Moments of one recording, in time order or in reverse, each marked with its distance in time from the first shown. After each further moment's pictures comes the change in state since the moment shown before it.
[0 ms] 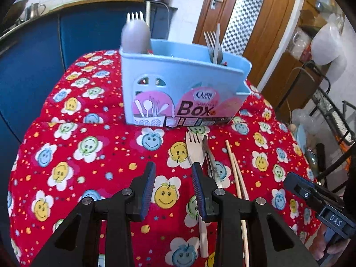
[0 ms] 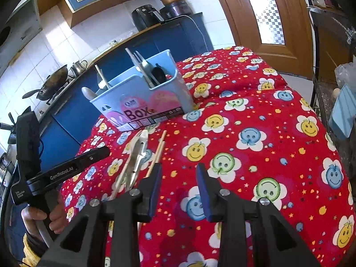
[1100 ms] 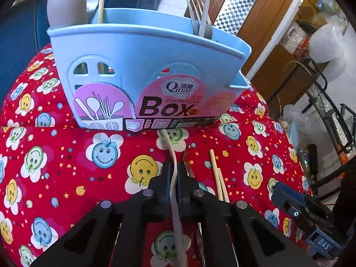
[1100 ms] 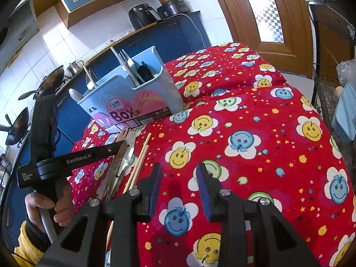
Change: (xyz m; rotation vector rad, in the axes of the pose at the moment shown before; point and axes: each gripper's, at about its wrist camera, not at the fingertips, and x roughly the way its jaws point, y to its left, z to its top) left arm 0.054 -0.027 0.020 -0.012 0.081 -0.115; right arm 0.017 -0.018 0.004 0.003 0.008 0.005
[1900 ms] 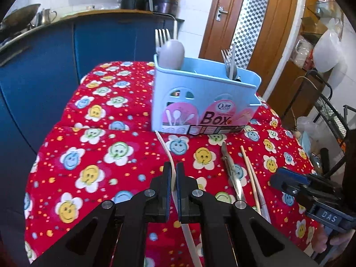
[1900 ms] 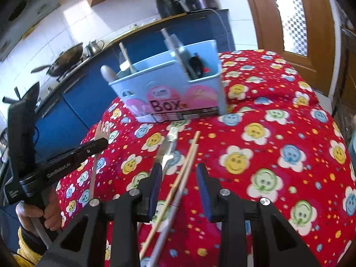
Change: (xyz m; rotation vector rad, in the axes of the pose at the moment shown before) left arm -0.093 0.050 -0.036 0.014 -0.182 0.155; right arm 0.019 0.075 0.005 -0.168 0.072 0.041
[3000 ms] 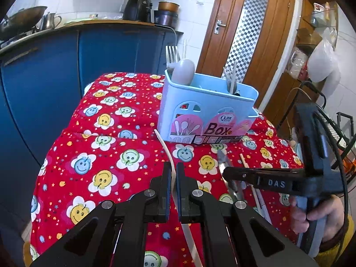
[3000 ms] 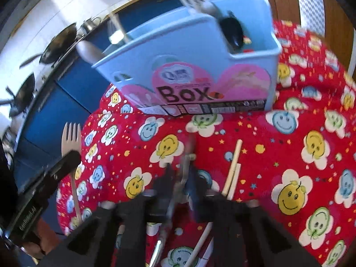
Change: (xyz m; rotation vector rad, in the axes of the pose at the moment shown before) left arm -0.014 0.014 -0.004 -0.014 -0.079 -0.040; right arm 0.079 -0.002 0.034 0.105 0.203 0.104
